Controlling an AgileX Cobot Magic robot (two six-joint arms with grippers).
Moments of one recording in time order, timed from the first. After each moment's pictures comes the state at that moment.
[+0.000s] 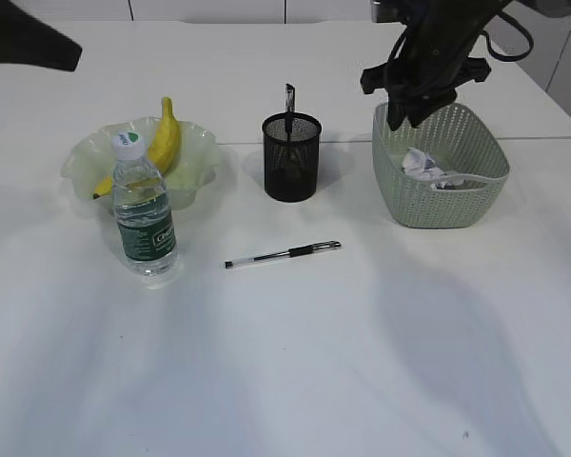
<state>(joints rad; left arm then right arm) 0.09 1.59 -1.37 -0.99 1.06 1.25 0.20 2.33 -2.32 0.01 1.24 -0.01</state>
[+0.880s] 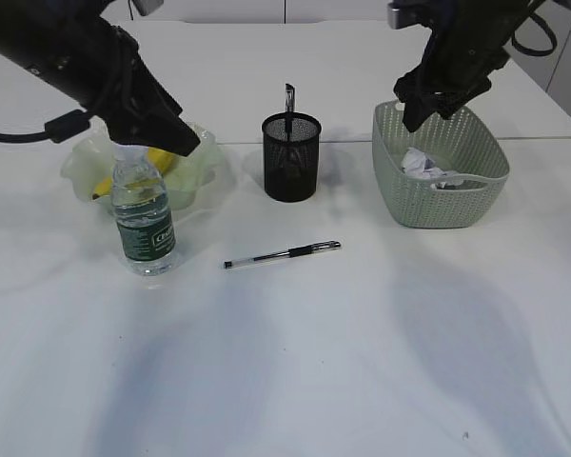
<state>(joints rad) -0.22 1.80 -1.50 -0.69 0.87 1.20 0.13 2.33 -2.32 0.04 1.24 -0.32</state>
